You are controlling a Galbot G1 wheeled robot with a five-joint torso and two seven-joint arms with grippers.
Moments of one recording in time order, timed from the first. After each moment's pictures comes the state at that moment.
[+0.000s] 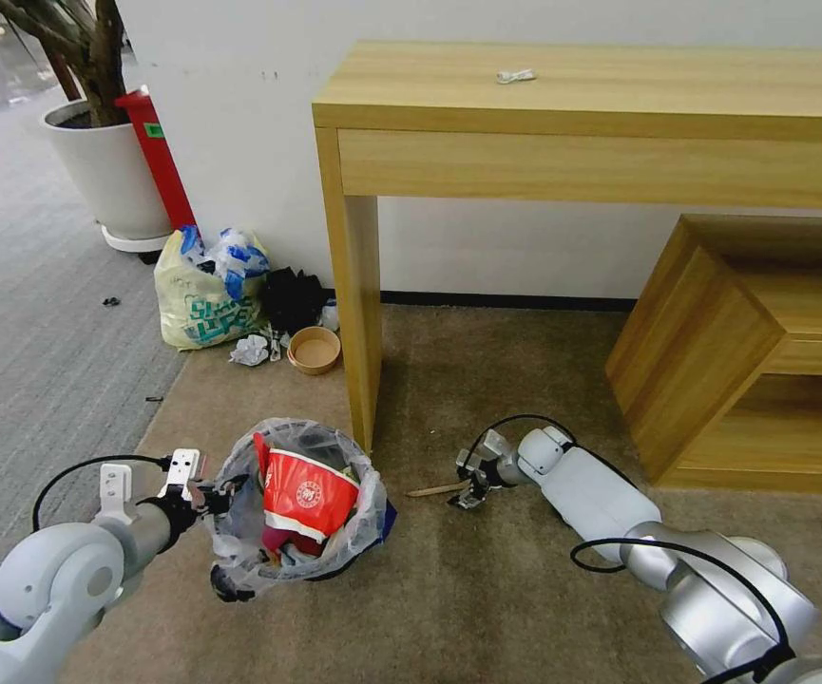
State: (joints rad) left arm 1.44 -0.87 -0.66 -2.05 -0.89 0.74 -0.05; right arm -0.37 1.32 -0.30 0.55 -0.04 -0.19 -0.75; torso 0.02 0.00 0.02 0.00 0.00
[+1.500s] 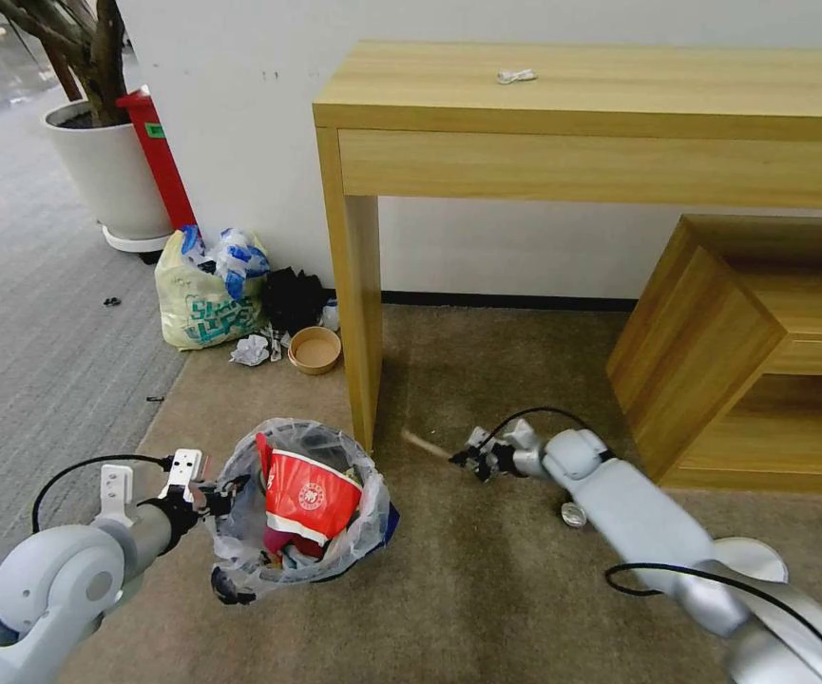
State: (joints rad) left arm 1.46 -0.86 -0.65 -2.07 -0.90 0.74 -0.07; right arm -0.56 1.07 -0.13 1.08 0.17 -0.11 -0.71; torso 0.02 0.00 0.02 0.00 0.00
